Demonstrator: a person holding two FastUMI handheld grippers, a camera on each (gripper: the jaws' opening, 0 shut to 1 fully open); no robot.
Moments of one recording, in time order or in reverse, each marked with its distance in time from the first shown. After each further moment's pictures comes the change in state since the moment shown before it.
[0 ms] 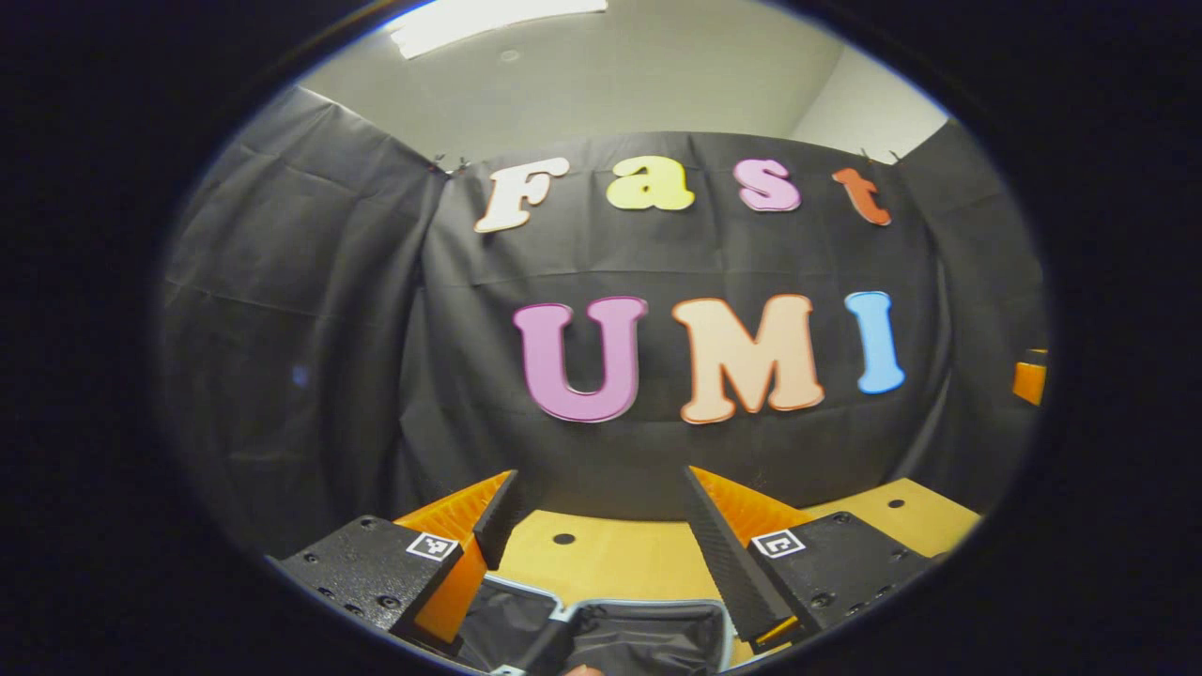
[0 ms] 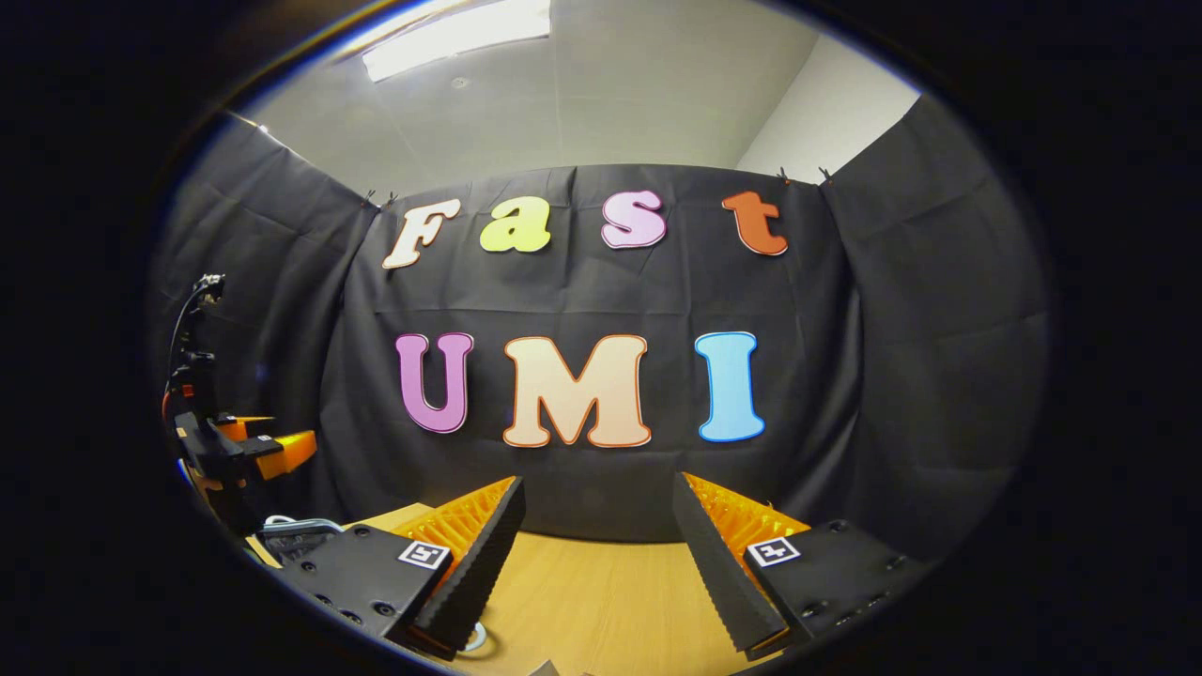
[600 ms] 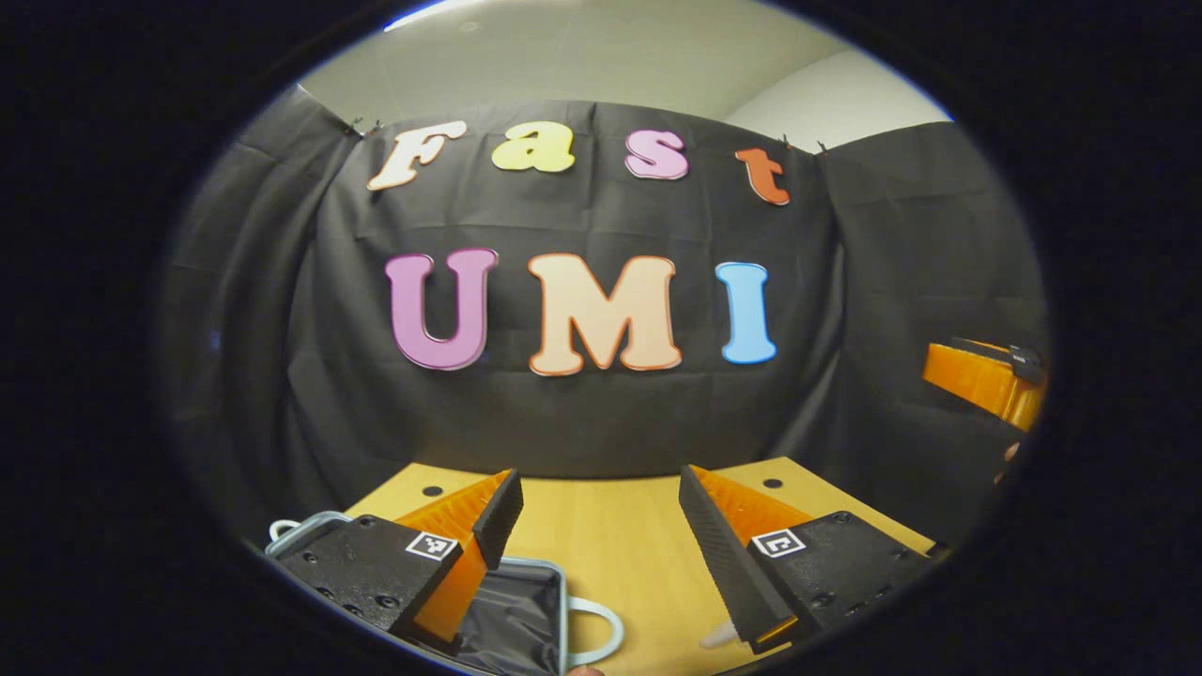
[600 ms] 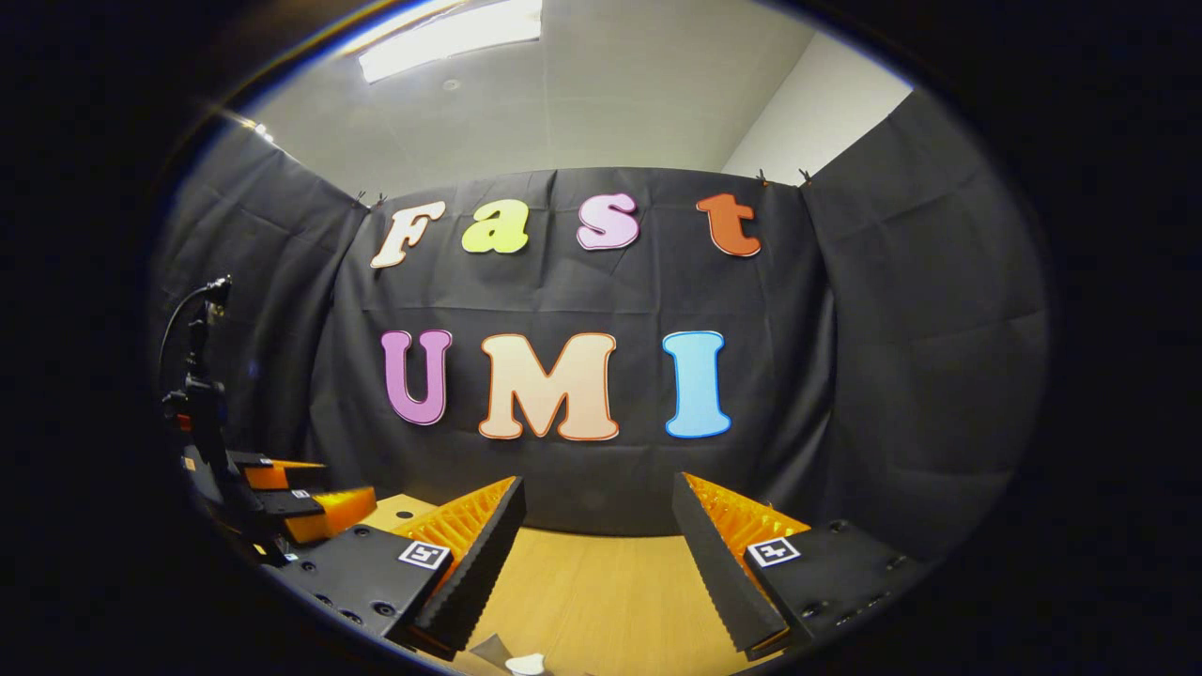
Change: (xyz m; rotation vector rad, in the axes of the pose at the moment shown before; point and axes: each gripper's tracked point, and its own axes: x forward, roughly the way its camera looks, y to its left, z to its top) left arm -0.047 -0.173 -0.043 -0.078 0.144 -0.298; right arm -0.031 -0.061 -0.005 -0.012 0.011 -0.033
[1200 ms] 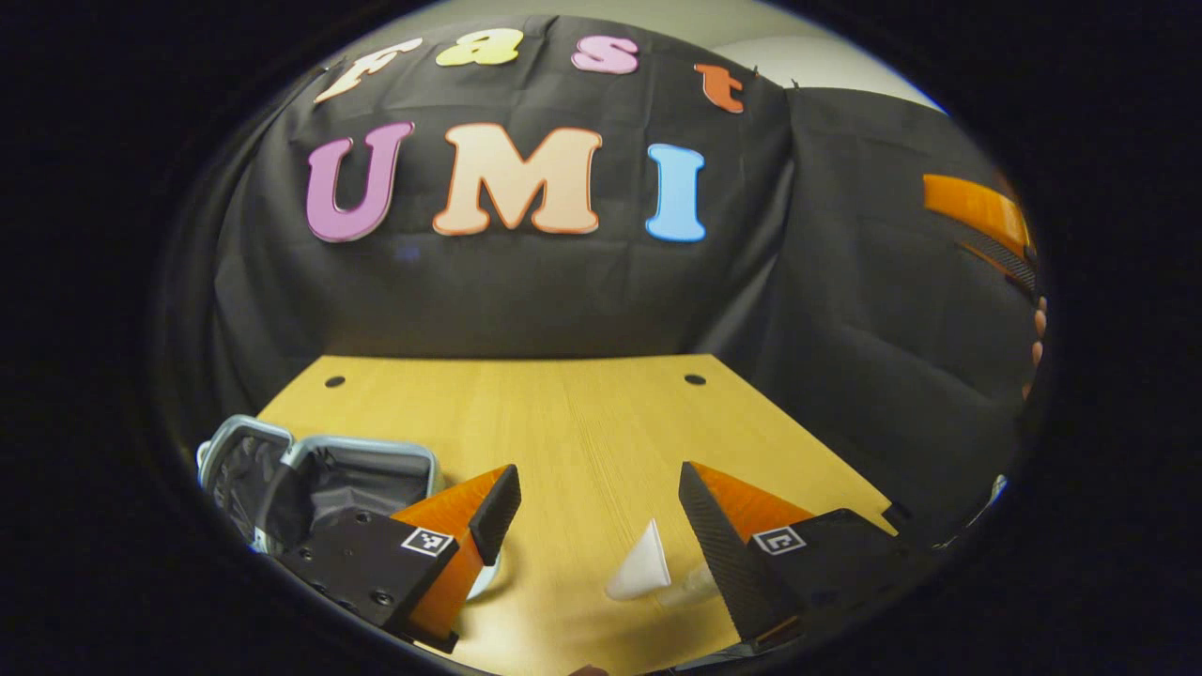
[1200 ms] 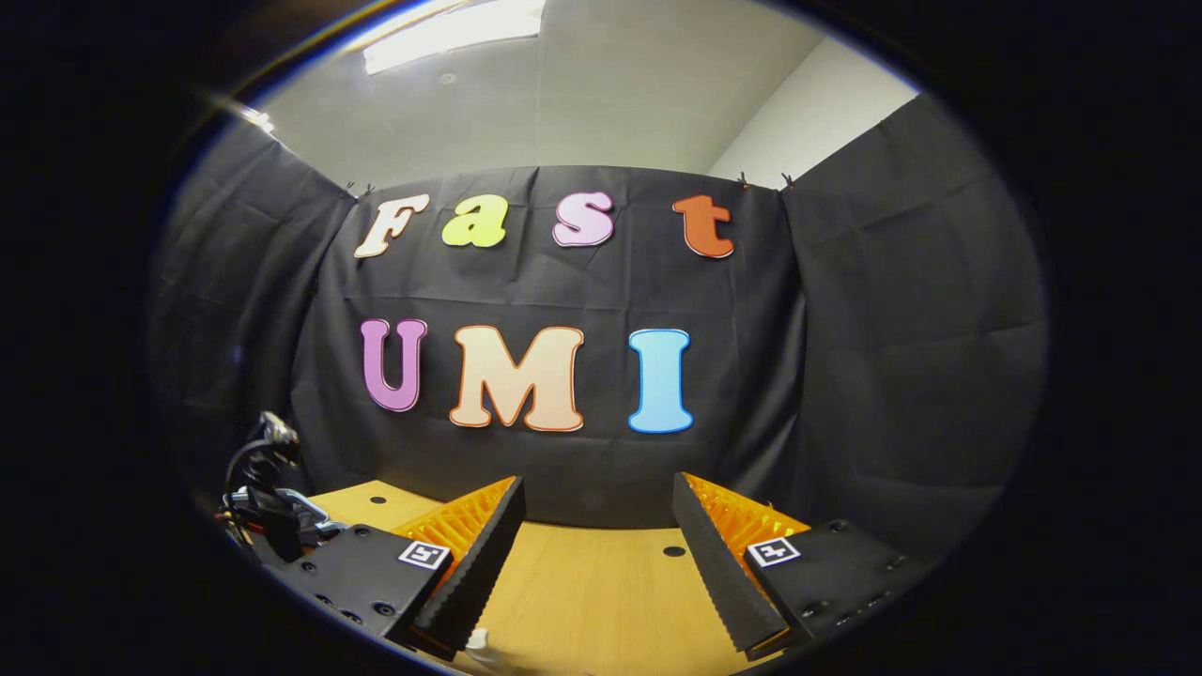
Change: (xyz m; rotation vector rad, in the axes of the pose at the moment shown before) left arm -0.005 -0.095 -0.149 -0.066 0.357 -0.188; right arm -0.024 -0.054 -0.003 -0.042 0.015 -0.057
